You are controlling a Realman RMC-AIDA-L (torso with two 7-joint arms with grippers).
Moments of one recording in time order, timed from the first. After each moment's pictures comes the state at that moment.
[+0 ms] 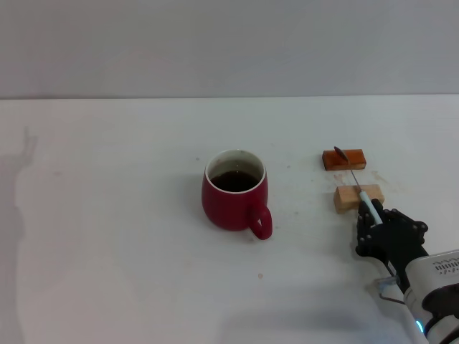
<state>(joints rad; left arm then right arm) -0.46 -2.06 -1.22 -0.21 2.20 1.19 0.00 0.30 2.08 0.34 0.59 -1.72 -0.94 -0.35</state>
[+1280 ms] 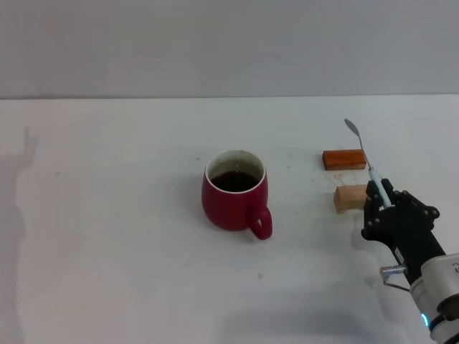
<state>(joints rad) -0.46 -2.06 -1.22 -0.21 2.20 1.17 0.00 0.27 2.07 0.33 0.66 -1.73 -1.08 -0.36</state>
